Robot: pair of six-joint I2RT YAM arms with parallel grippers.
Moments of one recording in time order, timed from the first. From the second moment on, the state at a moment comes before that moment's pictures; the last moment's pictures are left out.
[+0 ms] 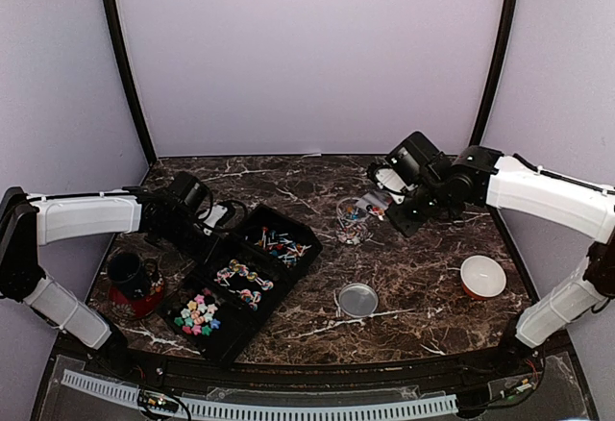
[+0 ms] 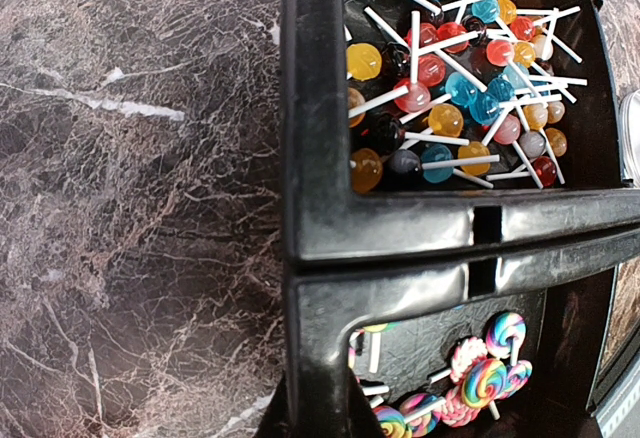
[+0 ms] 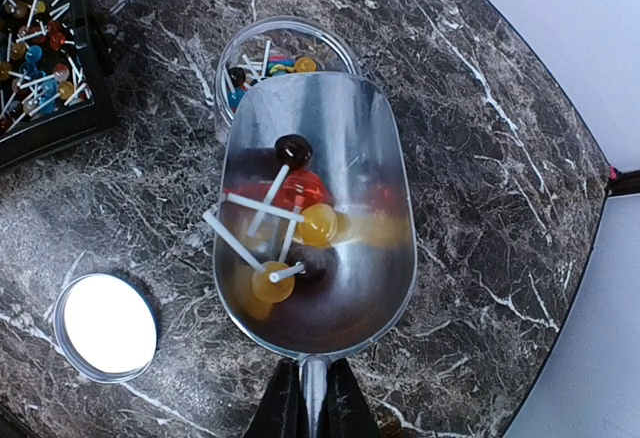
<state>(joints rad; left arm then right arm) -0.54 1.44 0.88 -0.58 0.17 -0.09 0.84 1.42 1.24 -0.83 0.33 -0.01</state>
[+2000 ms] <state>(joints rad) -0.46 1.46 0.87 -0.51 0.41 -0.14 0.99 1.68 1.69 -1.03 0.23 -0.06</state>
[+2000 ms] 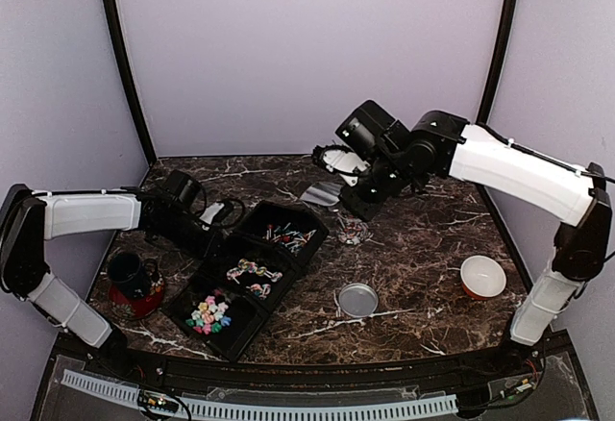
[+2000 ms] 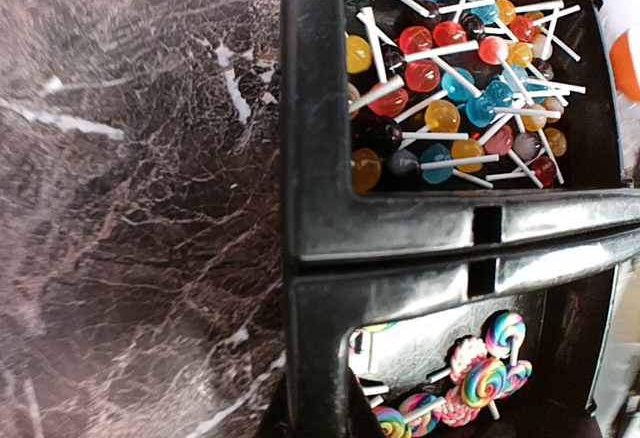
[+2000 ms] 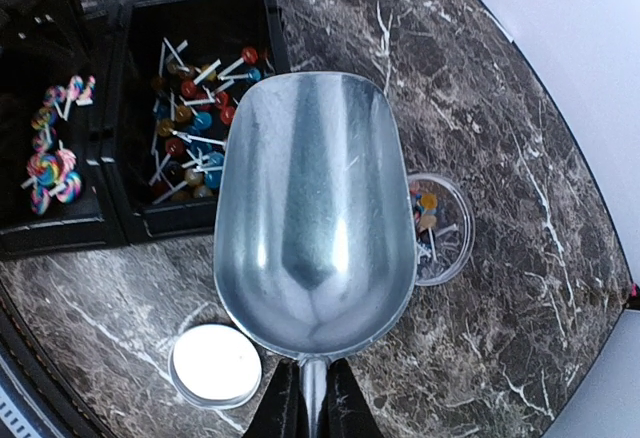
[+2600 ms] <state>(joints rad) -0.41 1.56 0.83 -0.43 0.54 -0.21 1.00 1.66 1.68 -0.99 0.13 -0.04</state>
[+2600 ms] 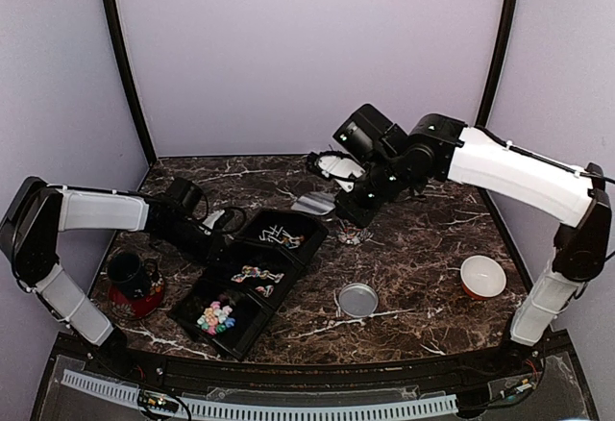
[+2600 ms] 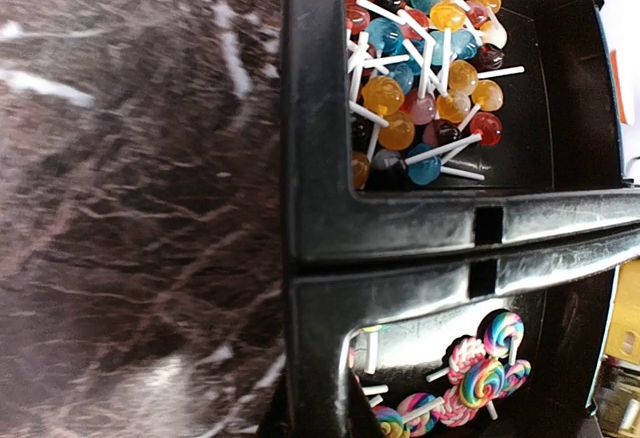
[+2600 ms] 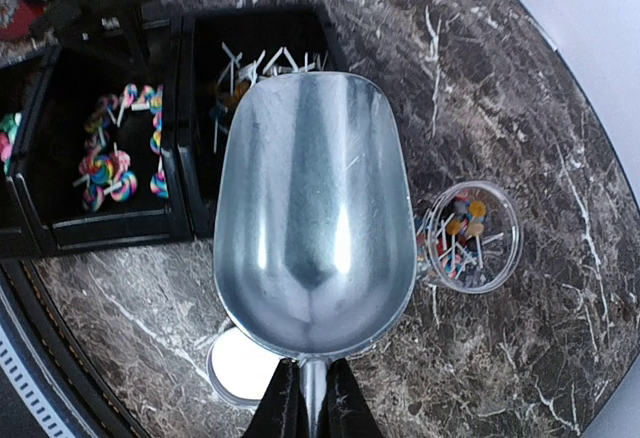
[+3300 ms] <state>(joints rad) -0.51 1.53 0.88 -0.52 0.21 -0.13 1.05 1.90 1.80 -1.18 0.18 -0.08</state>
